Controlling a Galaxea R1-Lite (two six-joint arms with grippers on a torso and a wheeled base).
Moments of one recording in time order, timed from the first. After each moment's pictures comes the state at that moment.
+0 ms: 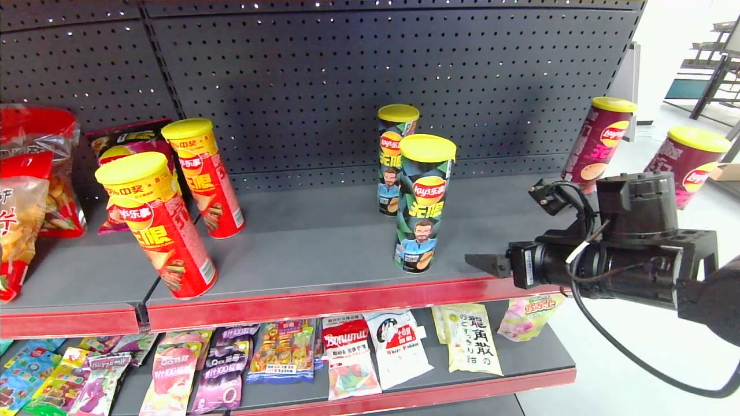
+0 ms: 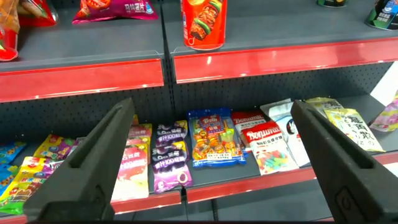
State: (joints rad) left arm 0.00 0.00 0.00 0.01 -0.08 0.00; right arm 0.39 1.66 -0.75 -0.41 0.11 0.08
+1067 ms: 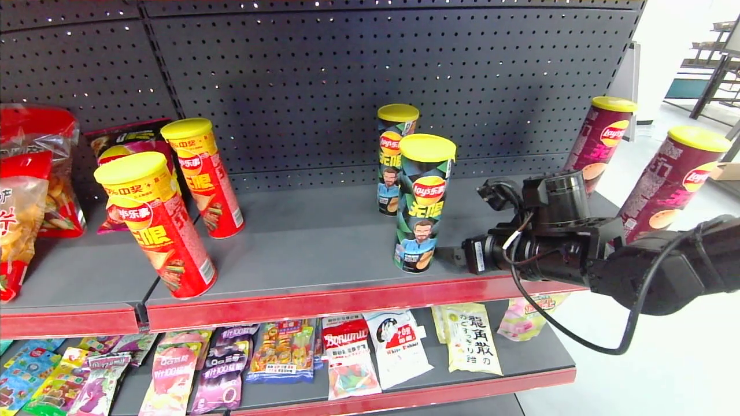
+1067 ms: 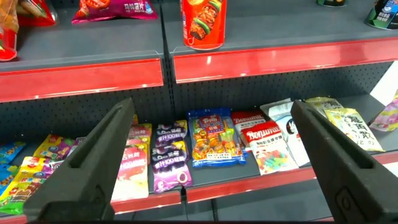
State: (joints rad) left arm 0.00 0.00 0.00 0.01 -0.08 0.00; right arm 0.45 1.86 -0.92 -0.41 -0.01 0.06
